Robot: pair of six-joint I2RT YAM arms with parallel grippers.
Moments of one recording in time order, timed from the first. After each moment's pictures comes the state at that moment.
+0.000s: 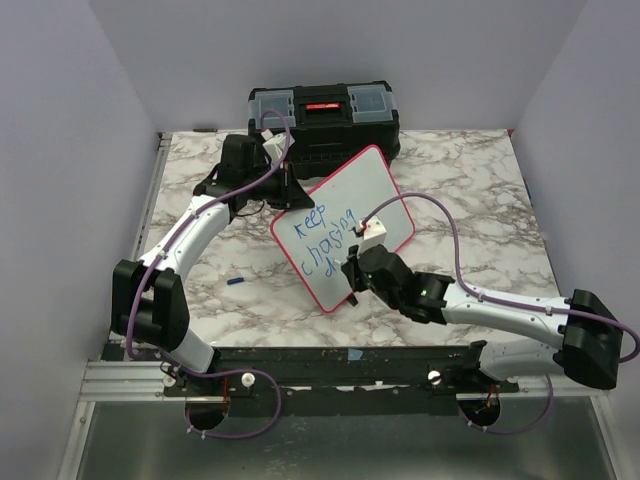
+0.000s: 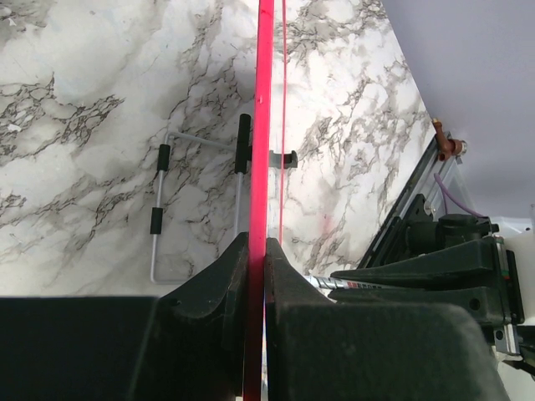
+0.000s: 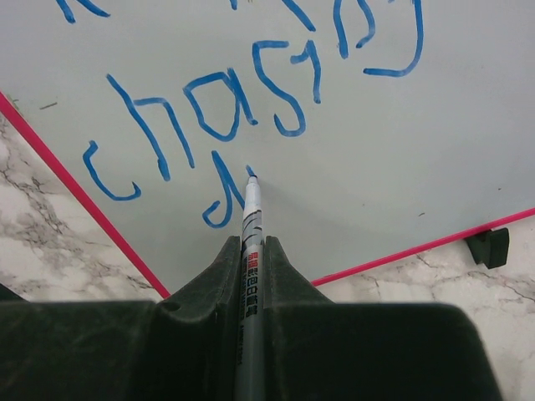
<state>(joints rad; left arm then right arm) -0.28 1.55 1.27 -0.31 0.78 -0.32 1.08 1.24 0.75 -0.05 0.47 0.44</state>
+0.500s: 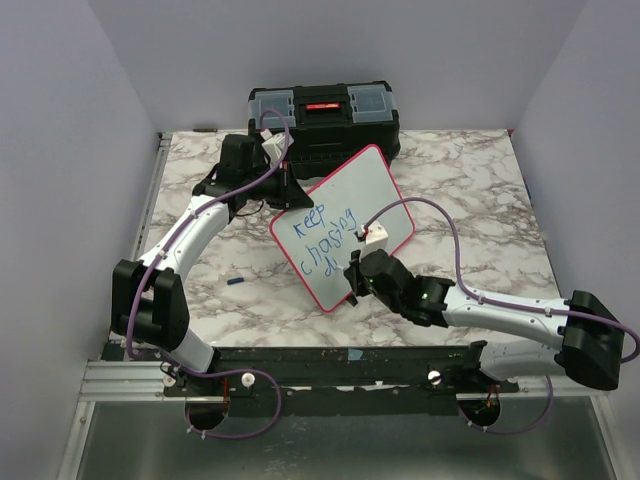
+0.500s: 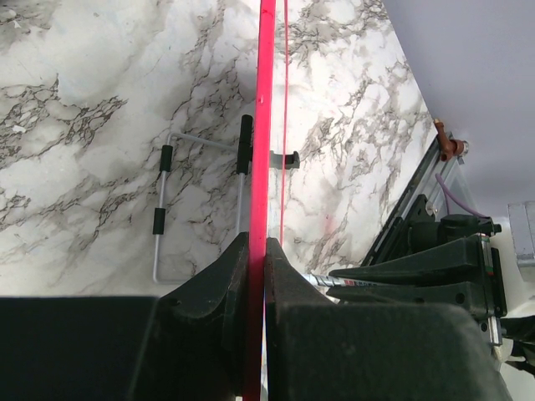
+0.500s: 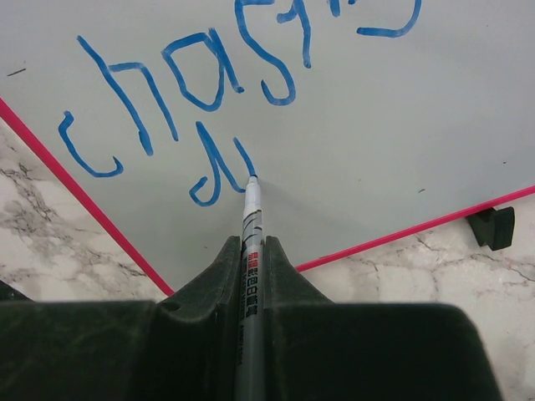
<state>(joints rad) -0.28 1.55 1.26 -0.31 0.78 -0.32 1.08 1.23 0.71 -0.05 0.47 0.47</state>
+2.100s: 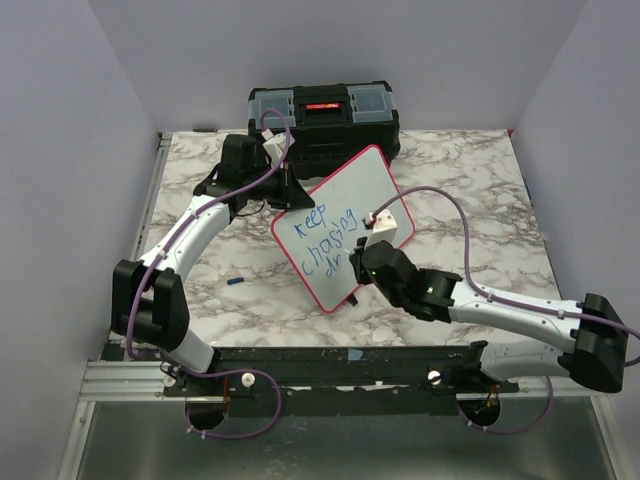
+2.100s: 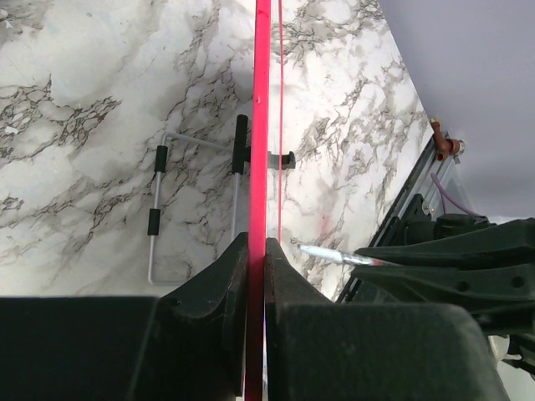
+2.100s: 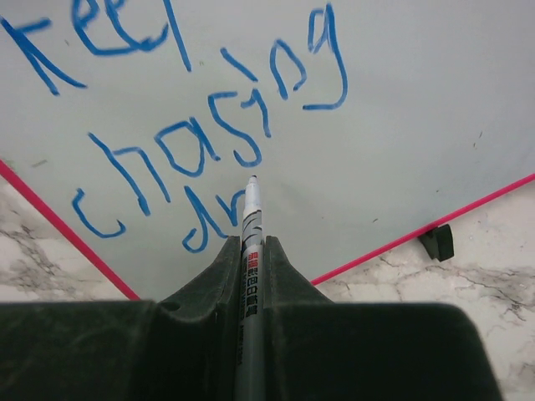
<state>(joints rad) -0.28 1.55 1.26 -0.31 0.79 -0.32 1.08 1.23 0.80 -0.13 0.59 0.48</state>
